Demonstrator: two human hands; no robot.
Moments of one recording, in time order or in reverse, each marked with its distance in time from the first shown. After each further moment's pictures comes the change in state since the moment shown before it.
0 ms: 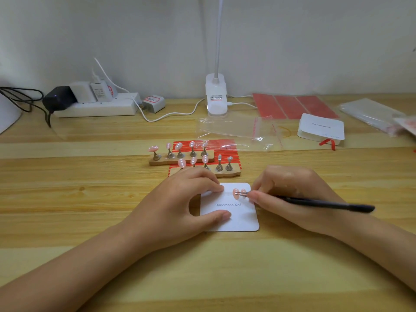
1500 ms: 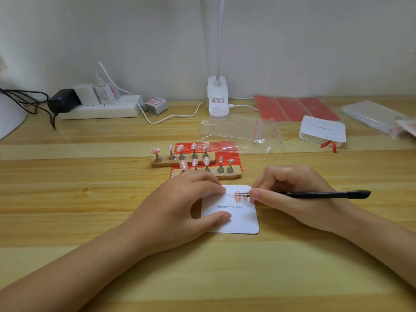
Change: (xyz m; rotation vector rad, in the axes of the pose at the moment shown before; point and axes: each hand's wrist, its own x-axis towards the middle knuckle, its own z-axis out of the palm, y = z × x) left_hand -0.001 0.001 -0.001 0.068 -0.009 0.029; right_hand -0.001 0.005 -0.001 0.420 0.097 0.092
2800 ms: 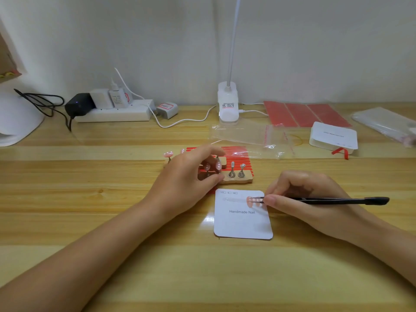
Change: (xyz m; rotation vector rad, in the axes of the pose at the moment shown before) left_hand 0.029 -0.018 -0.009 -0.120 0.226 -0.176; right_hand -0.003 -0.001 0.000 -0.028 0.047 -0.019
